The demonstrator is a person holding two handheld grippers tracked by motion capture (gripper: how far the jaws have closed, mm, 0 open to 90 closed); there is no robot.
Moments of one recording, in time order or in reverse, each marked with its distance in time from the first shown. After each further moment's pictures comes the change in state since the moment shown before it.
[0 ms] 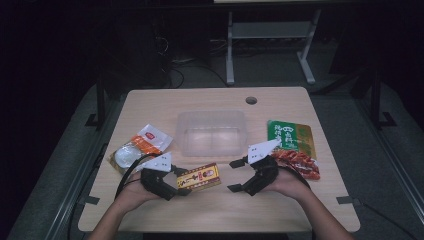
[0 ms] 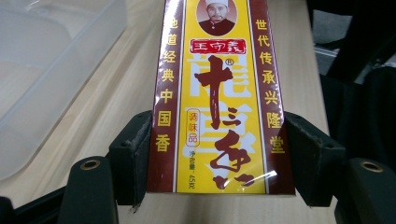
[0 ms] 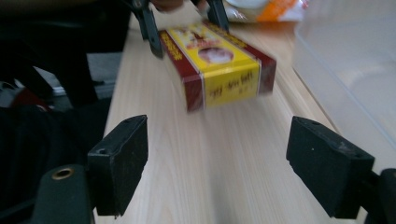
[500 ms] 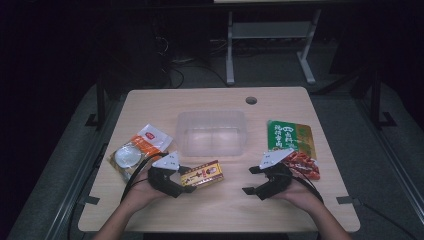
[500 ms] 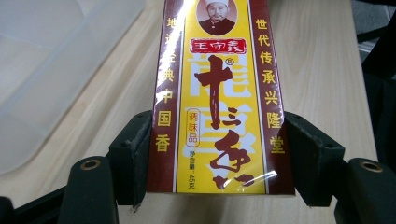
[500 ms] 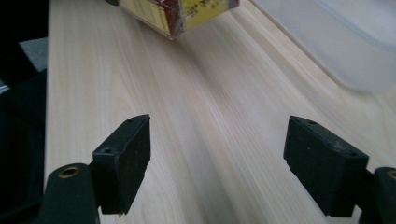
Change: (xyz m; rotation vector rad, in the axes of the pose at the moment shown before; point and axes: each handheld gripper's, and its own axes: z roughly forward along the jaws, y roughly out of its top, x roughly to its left) left arm 0.008 -0.001 0.018 0.042 0.080 -0.036; right arm 0.007 -0.044 -0.018 0.120 -0.204 0.183
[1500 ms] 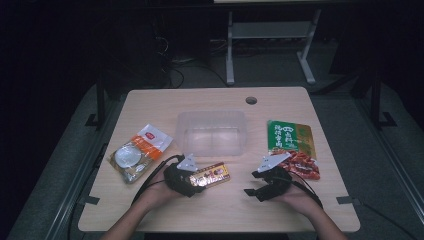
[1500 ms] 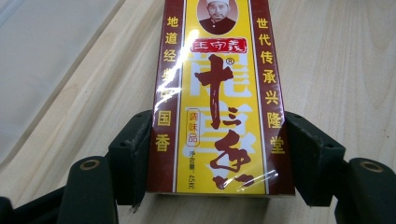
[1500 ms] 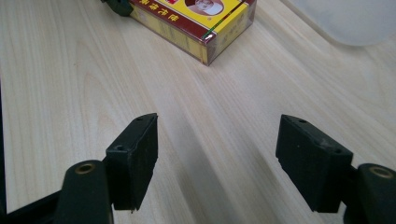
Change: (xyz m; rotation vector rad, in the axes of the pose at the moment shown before) left arm 0.001 0.003 0.053 0.174 0.112 -0.035; right arm 0.003 -0.014 0.009 0.087 -0.103 0.068
